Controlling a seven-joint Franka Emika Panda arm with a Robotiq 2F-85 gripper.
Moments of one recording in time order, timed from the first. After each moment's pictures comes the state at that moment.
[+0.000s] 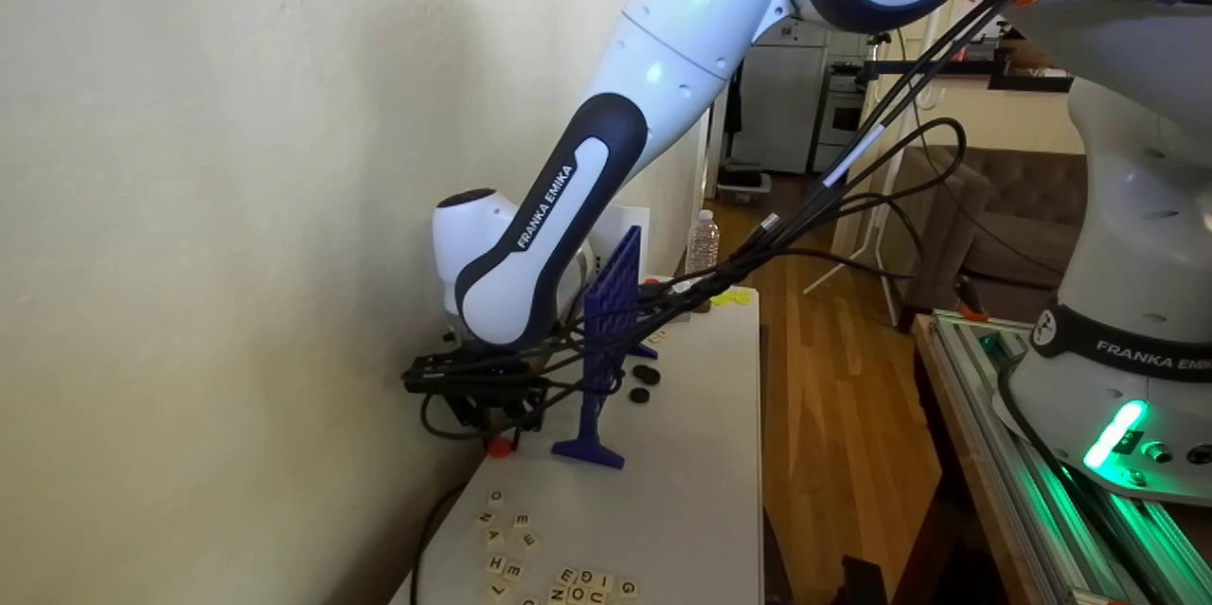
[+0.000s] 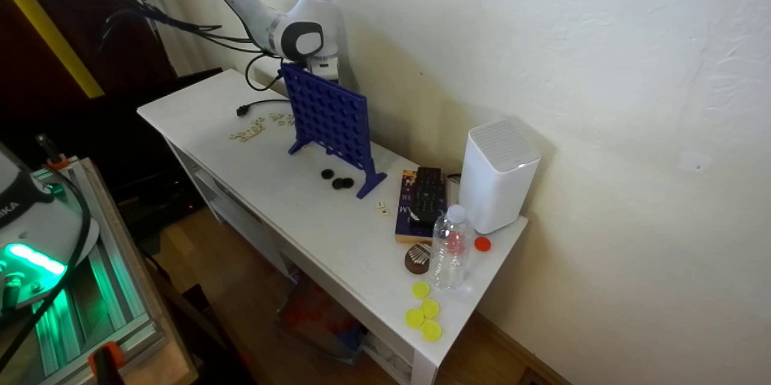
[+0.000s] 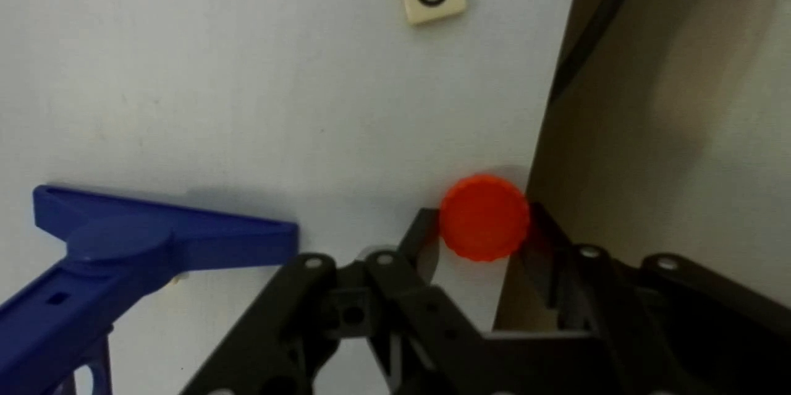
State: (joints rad) arm 0.29 1.00 -0.11 -1.61 0.17 2.56 1.42
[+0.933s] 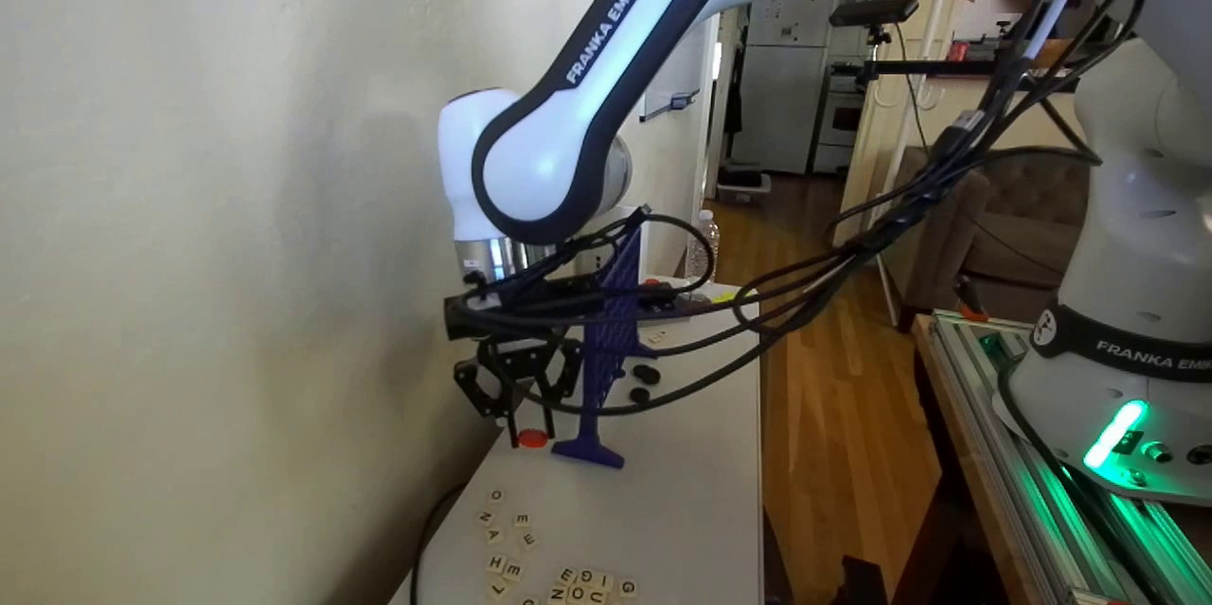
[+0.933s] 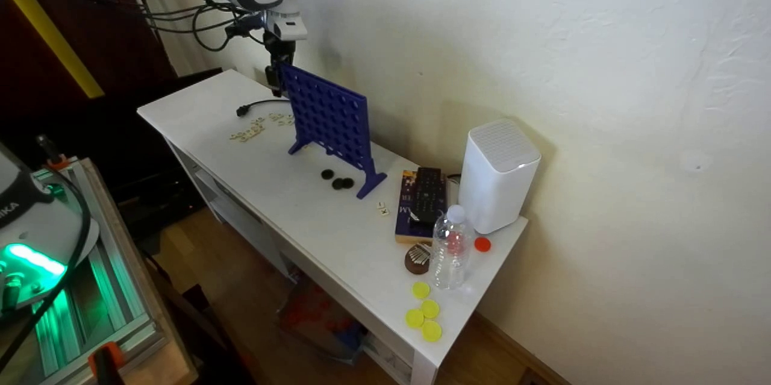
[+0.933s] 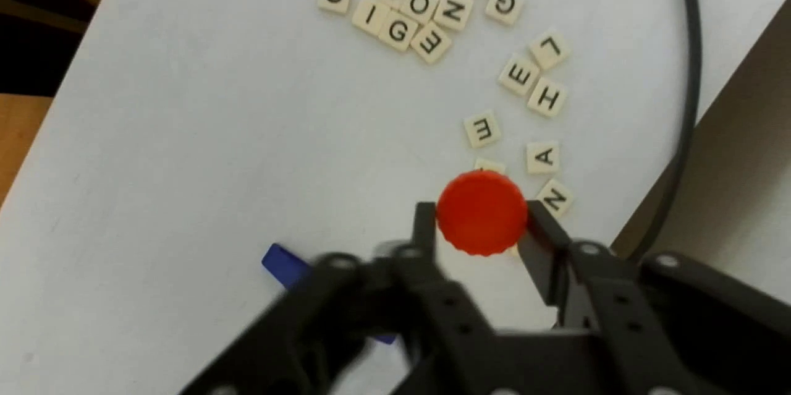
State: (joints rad) arm 0.22 0.62 0.08 -1.94 0.20 2.42 1.05
